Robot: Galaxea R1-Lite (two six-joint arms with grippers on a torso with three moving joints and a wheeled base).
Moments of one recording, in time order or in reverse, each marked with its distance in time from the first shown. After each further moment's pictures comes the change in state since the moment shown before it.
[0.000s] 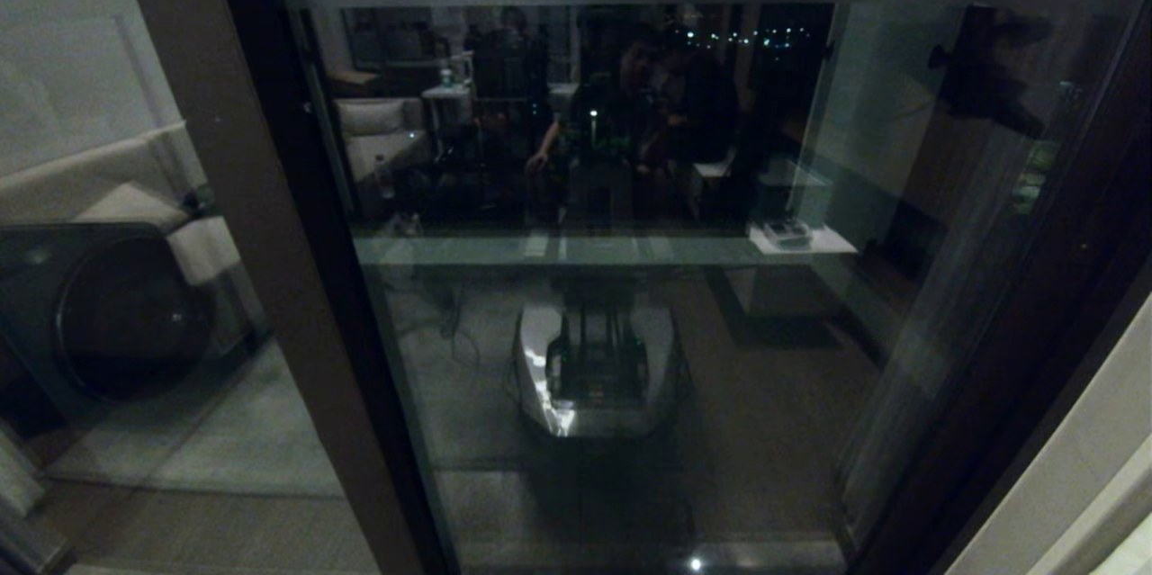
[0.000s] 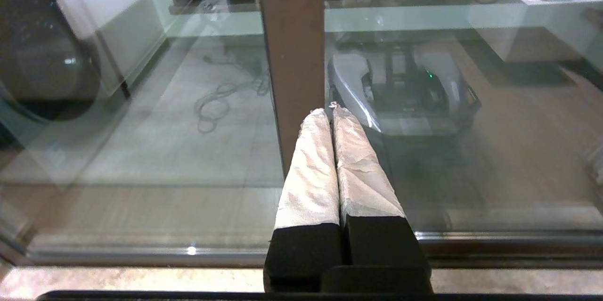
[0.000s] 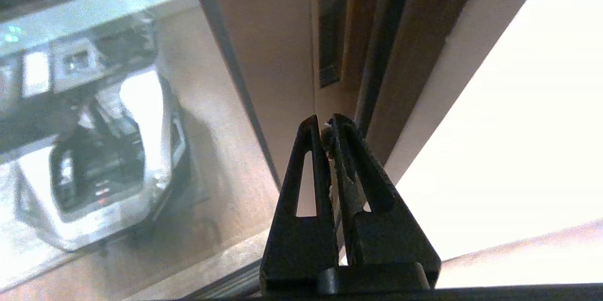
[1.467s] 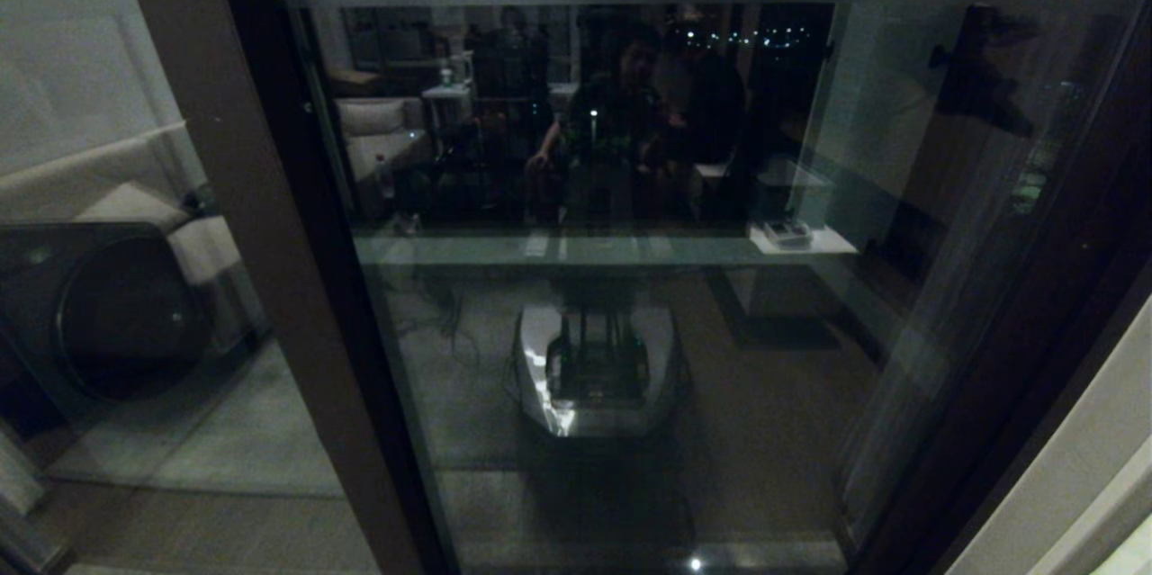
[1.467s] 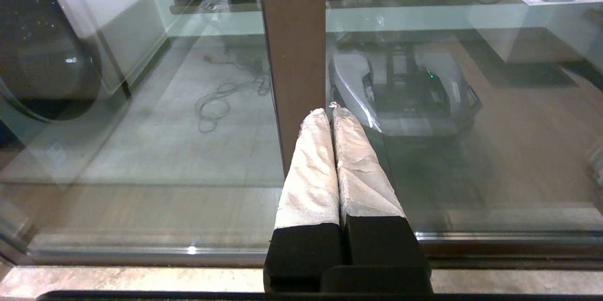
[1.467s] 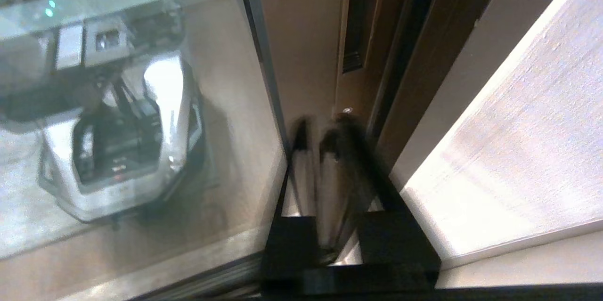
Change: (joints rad) left arm 0.000 0.000 0.000 0.000 0.000 0.000; right arm -0.041 -0.045 0.061 -0.013 0.122 -0.049
